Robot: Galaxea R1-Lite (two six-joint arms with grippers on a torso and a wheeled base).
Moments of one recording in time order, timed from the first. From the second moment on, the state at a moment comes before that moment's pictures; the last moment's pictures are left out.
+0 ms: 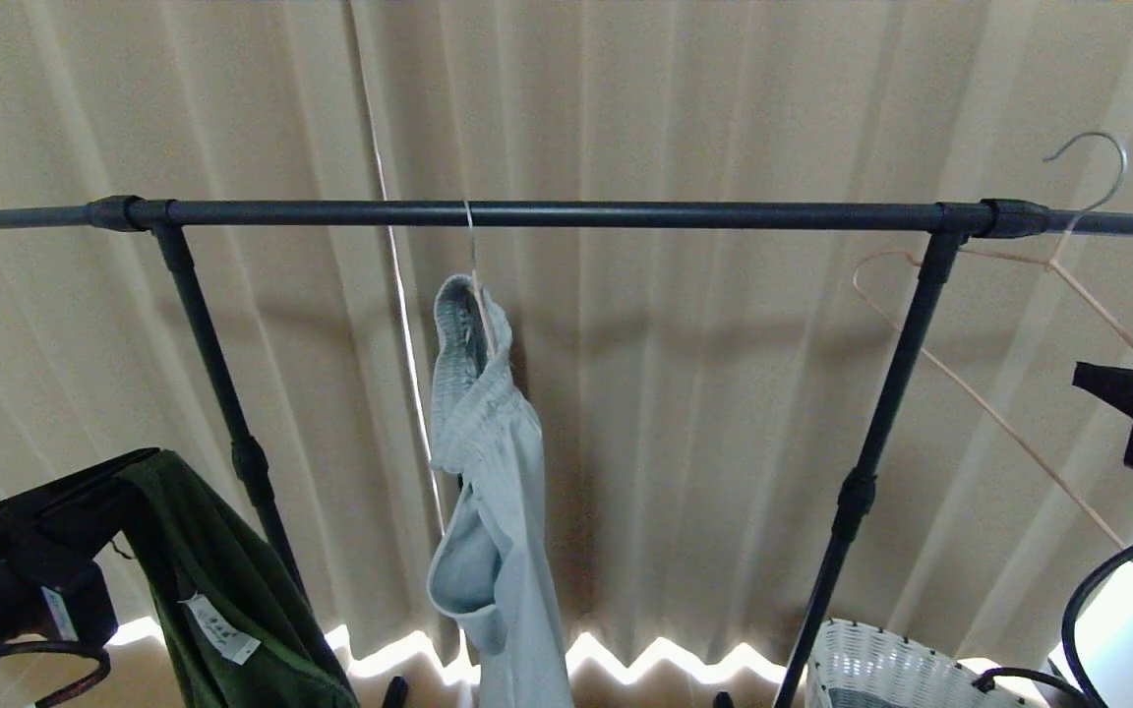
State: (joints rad) left arm -0.32 0.98 -0.35 -0.51 0.11 0.28; right arm 0.10 1.16 -0.70 -0.18 -0.12 0.01
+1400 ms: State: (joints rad) left arm -0.31 0.96 -0.34 -0.51 0.11 0.28; right arm 0.10 1.08 -0.63 -0.19 -0.11 -0.02
